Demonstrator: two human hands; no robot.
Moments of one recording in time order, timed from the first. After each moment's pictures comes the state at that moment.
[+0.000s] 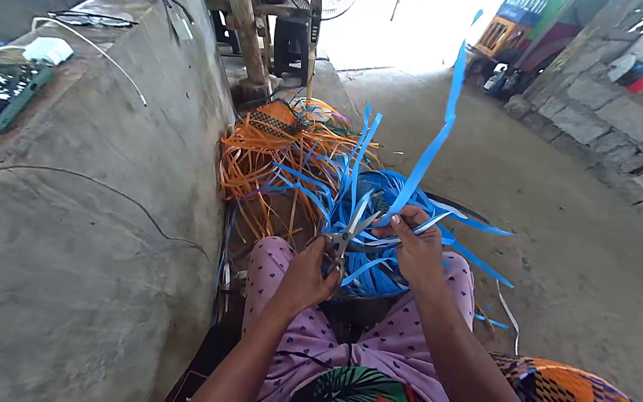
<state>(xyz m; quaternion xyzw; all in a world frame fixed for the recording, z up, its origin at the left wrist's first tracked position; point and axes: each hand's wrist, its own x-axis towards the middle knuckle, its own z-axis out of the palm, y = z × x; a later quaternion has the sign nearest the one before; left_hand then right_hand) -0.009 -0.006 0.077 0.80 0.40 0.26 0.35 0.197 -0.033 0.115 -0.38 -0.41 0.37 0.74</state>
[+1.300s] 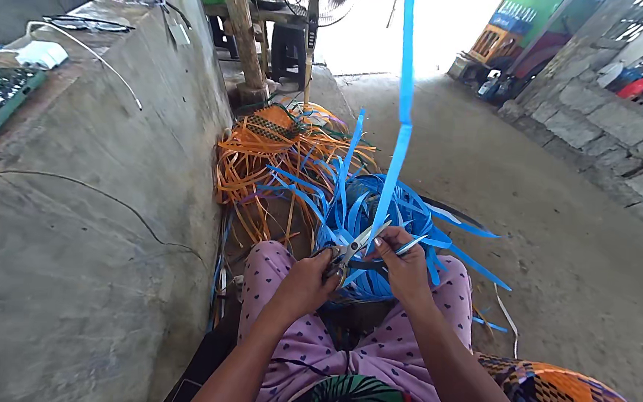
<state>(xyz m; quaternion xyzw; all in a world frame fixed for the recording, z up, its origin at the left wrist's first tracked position) -0.007 -0.006 0.094 0.83 0.40 0.14 0.36 0.190 -0.049 0.089 -0.43 -0.46 0.36 0.68</state>
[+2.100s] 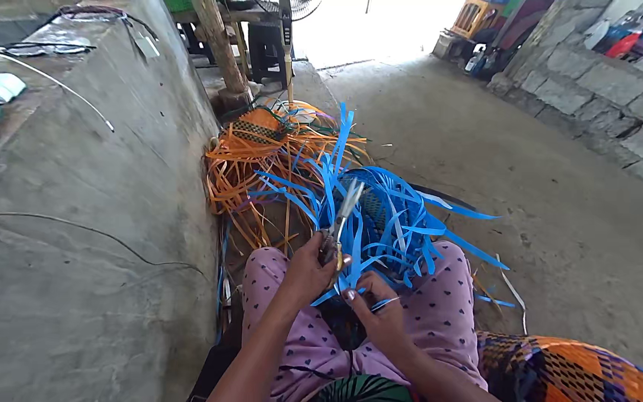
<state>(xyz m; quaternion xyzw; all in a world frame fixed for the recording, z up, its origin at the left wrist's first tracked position) 0.014 0.008 0.105 0.72 0.45 0.21 0.49 0.150 -0.107 0.038 -0.49 -0.51 0.31 0.64</state>
